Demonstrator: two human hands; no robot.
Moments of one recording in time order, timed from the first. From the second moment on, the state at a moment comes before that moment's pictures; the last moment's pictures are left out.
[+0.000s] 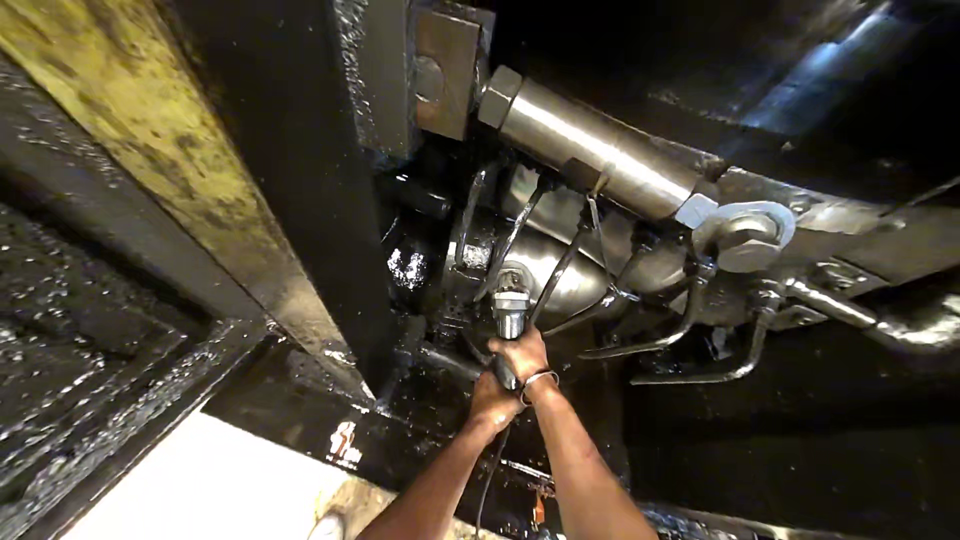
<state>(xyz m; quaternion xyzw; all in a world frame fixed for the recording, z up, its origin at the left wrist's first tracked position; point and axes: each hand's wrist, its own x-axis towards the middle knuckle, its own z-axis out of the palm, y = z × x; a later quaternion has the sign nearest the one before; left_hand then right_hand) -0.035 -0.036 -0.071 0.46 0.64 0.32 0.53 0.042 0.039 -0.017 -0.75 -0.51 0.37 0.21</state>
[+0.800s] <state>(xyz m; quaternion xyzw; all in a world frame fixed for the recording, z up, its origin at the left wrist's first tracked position) -0.031 -0.026 -0.060 0.50 0.66 0.25 0.51 0.037 0.042 0.000 -0.79 -0.48 0.34 0.17</state>
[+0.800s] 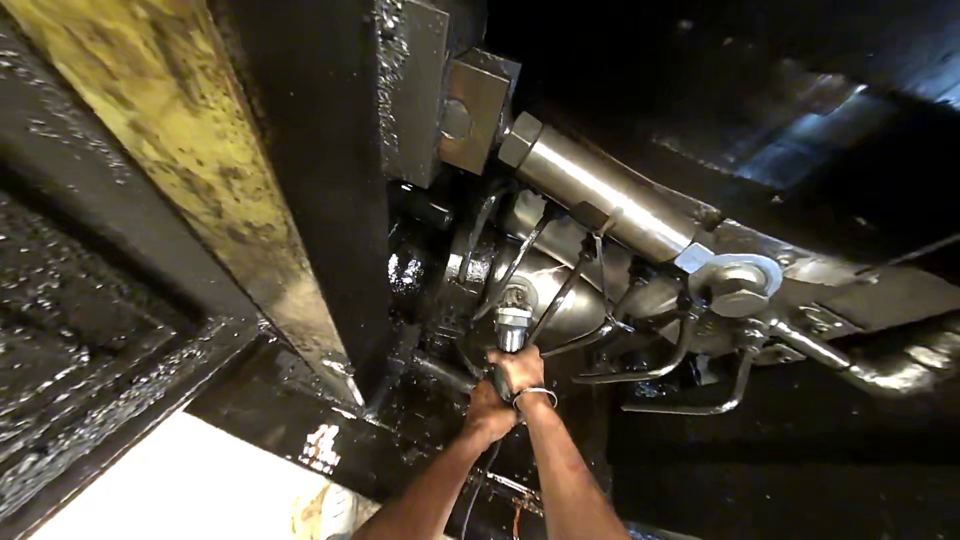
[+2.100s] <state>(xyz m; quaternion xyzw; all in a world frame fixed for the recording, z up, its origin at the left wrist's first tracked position) -0.039 -0.032 -0.075 0.37 0.54 0.40 0.64 0.018 0.041 0.006 -0.80 -0.54 0.27 0.03</state>
